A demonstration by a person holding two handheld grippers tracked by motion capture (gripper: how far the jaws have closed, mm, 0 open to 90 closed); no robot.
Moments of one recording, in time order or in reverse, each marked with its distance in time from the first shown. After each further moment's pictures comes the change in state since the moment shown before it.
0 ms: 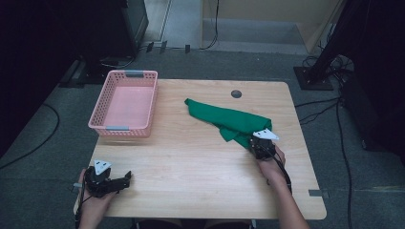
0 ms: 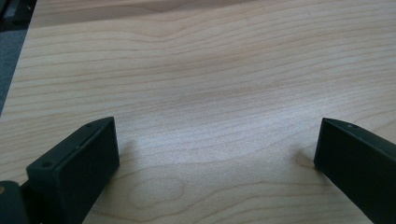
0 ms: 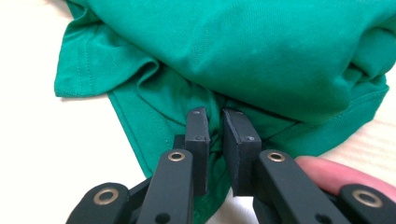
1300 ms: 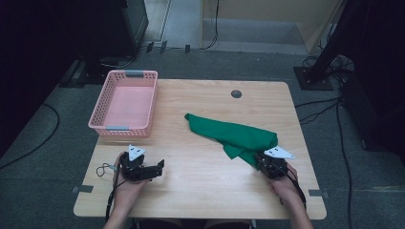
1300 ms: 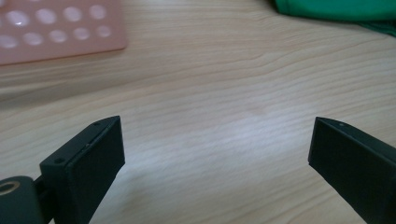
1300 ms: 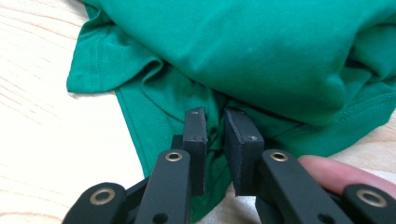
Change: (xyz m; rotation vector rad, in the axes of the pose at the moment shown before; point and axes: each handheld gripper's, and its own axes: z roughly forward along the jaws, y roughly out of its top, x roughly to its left) left arm -0.095 0.058 0.019 -0.048 -0.172 0.007; right arm -0.012 -0.042 -0.051 -0.002 0.127 -0.024
